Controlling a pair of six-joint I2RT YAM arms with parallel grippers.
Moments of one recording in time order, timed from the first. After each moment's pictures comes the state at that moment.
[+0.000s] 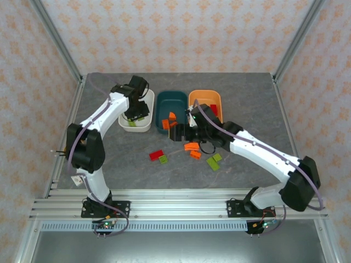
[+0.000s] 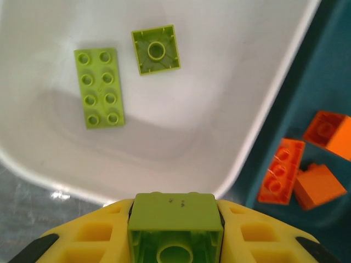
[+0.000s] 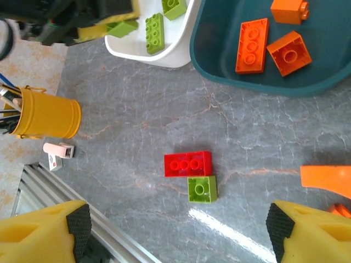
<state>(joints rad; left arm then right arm) -0.25 1.87 1.61 -1.04 -0.05 -0.68 0.78 1.38 1.14 -0.52 -0.20 0.68</state>
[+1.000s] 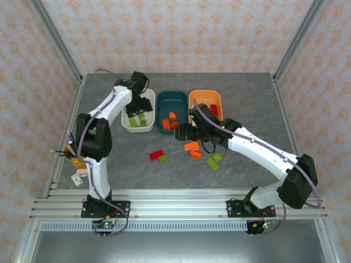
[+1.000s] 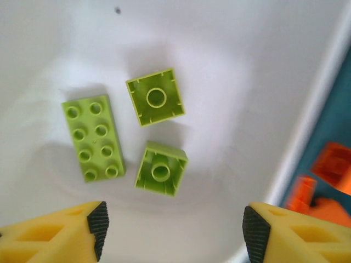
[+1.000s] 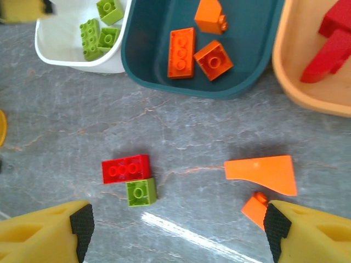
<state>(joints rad) -0.21 1.97 1.76 -1.07 -0.03 -0.62 0.78 1.37 1.19 -0.70 0.01 0.61</state>
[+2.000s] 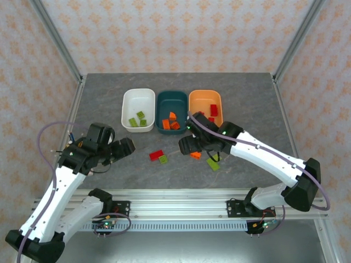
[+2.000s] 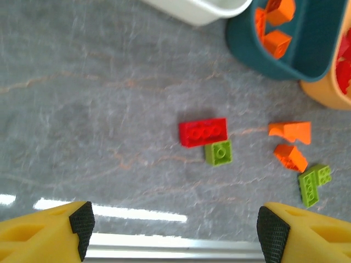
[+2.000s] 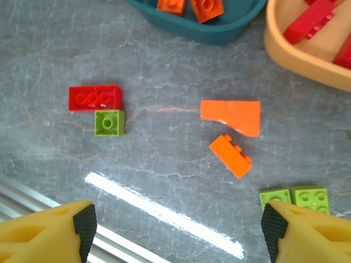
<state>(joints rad) -0.31 0.79 0.93 -1.15 0.09 -0.79 0.93 1.34 1.25 -0.97 0.11 0.52</state>
